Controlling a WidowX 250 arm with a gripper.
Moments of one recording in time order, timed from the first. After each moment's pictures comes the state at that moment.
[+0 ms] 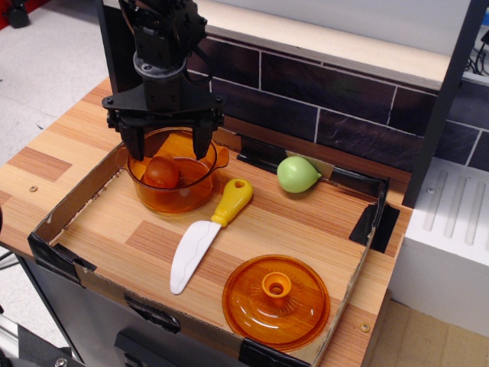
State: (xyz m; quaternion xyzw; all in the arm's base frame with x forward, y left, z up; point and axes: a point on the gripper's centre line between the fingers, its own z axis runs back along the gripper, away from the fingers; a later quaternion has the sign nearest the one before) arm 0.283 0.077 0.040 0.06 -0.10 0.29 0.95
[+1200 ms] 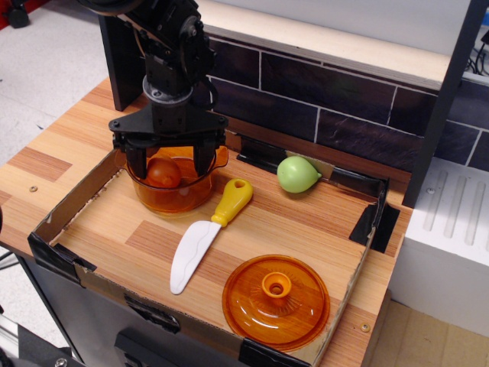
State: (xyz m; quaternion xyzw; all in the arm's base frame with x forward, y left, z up) arm 0.282 0.076 0.018 0.08 -0.10 0.32 0.94
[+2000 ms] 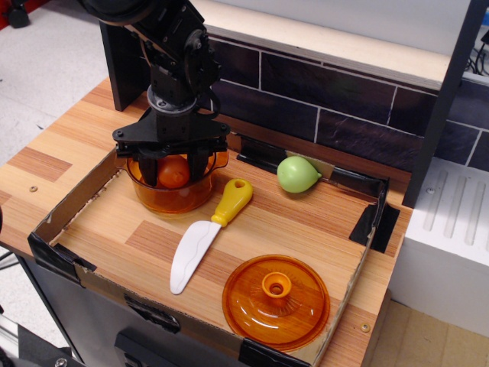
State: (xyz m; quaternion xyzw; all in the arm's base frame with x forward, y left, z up) arm 0.281 0.073 0.010 0.08 -0.10 0.34 0.93
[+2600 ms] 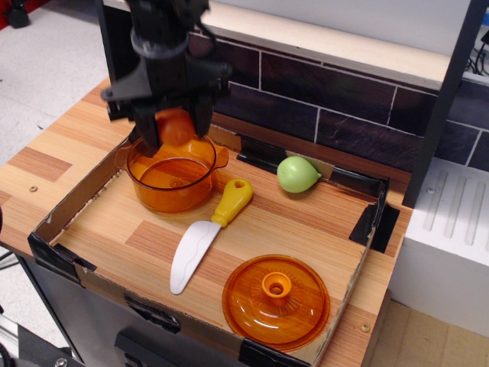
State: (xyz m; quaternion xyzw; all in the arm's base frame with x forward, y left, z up) arm 0.276 0.056 0.080 0.02 -0.13 0.39 0.91
